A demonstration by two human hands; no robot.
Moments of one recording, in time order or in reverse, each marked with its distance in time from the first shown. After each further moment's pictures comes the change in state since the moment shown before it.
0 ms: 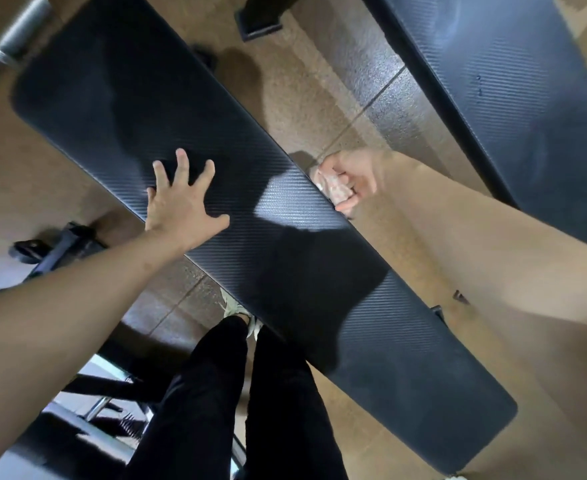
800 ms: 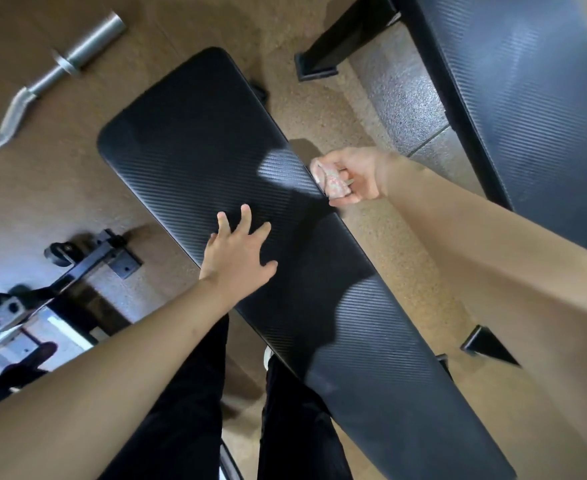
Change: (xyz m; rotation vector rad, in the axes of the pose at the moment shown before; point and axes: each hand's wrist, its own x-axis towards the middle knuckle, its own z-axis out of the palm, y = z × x) left_hand 0.009 -0.010 -0.033 -0.048 -0.108 0.039; right_hand 0.021 -0.154 0.044 -0.002 -0.041 -0.024
